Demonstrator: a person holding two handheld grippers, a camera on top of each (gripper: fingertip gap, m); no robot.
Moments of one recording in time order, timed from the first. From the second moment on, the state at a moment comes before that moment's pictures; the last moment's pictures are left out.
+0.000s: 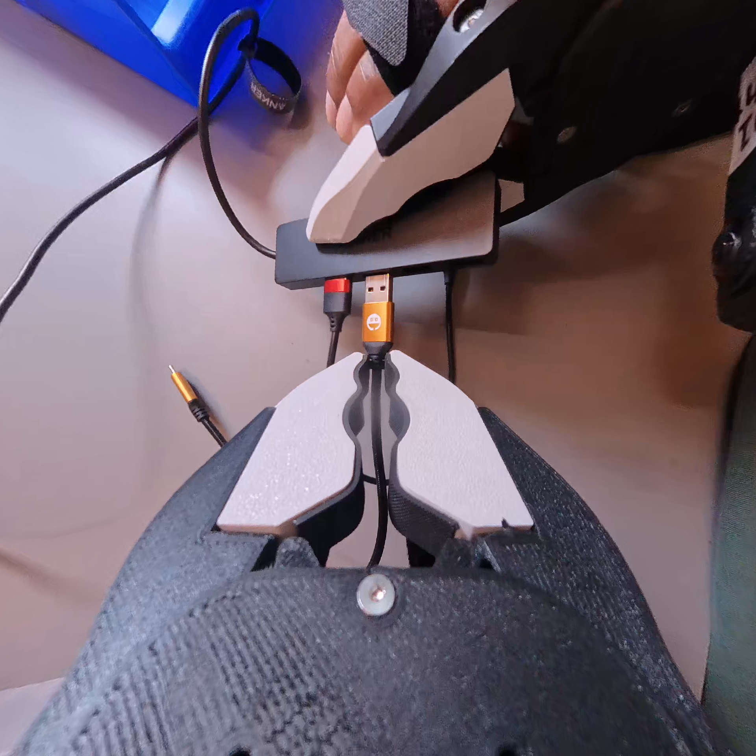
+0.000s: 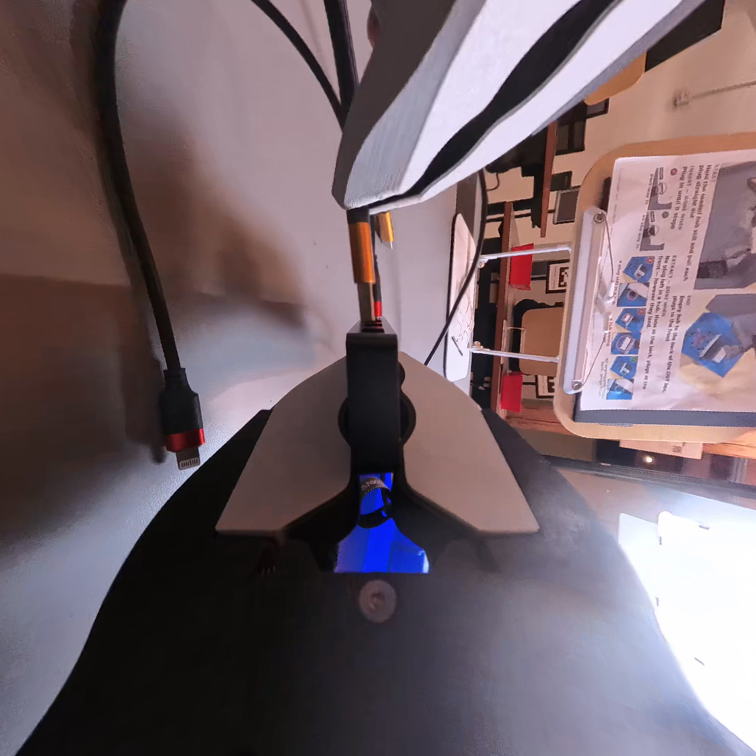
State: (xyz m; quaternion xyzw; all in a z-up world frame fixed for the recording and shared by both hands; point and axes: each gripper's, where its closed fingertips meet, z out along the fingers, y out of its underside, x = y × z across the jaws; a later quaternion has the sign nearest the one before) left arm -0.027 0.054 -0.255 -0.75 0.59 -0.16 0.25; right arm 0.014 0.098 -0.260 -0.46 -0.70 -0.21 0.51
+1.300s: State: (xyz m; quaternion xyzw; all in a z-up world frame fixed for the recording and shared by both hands) left arm -0.021 0.046 -0.271 -0.74 0.58 -0.22 0.26; right arm 0.012 0.088 -0.273 -0.44 -0.72 -0.23 0.49
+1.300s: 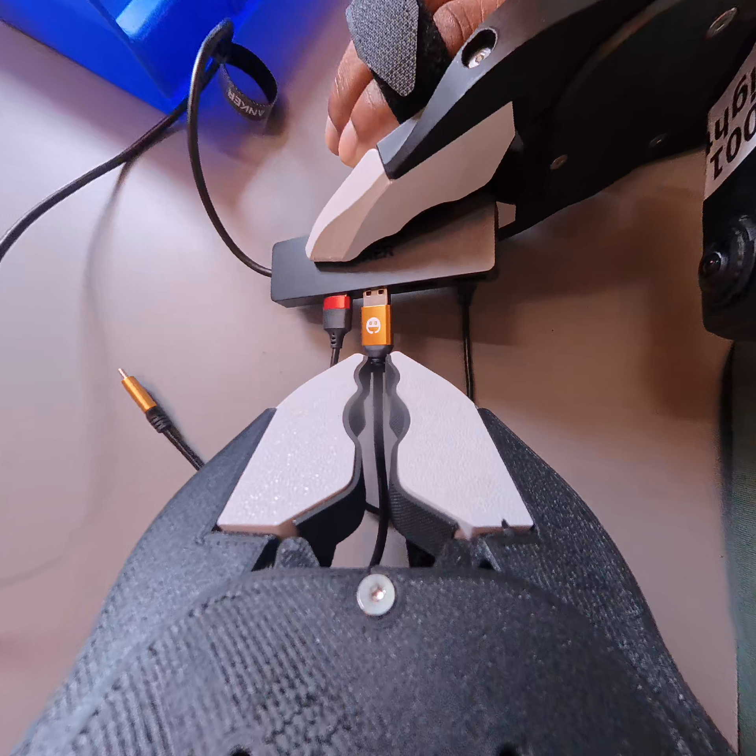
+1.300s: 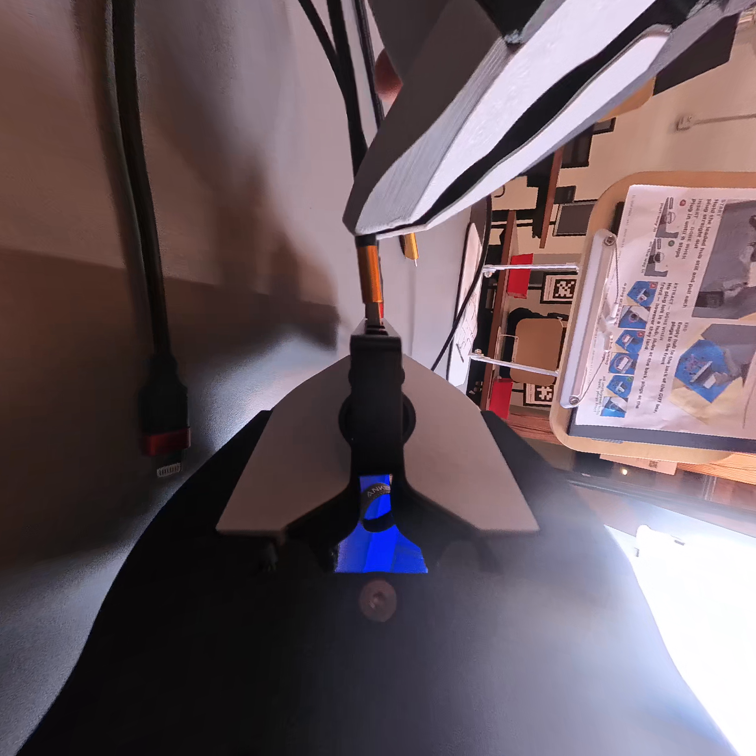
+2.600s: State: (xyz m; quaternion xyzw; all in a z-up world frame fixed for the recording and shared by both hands) left arm -0.033 0.041 -0.197 -0.61 0.54 -0.34 0.48; right arm 0.002 0.035 -0.185 -0.49 -0.55 0.41 0.53
